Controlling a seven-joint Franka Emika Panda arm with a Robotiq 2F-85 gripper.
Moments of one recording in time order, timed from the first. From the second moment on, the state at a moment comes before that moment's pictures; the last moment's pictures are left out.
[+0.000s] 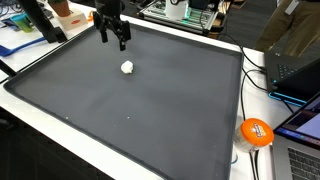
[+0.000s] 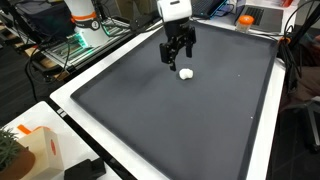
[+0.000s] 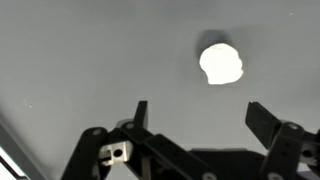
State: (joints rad) arm 0.56 0.28 -0.59 -2.23 0.31 2.68 -0.16
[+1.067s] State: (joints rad) arm 0.14 0.37 -0.08 -1.88 0.02 2.09 0.11
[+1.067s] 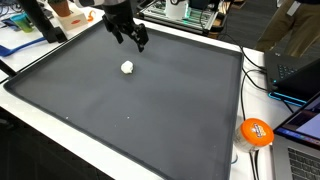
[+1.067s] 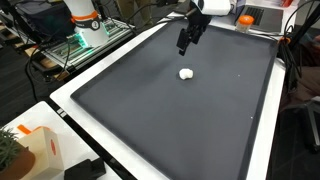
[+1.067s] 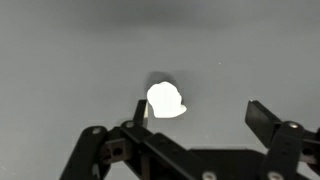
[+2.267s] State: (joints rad) arm 0.17 0.64 -0.09 -1.67 -0.14 2.07 0.52
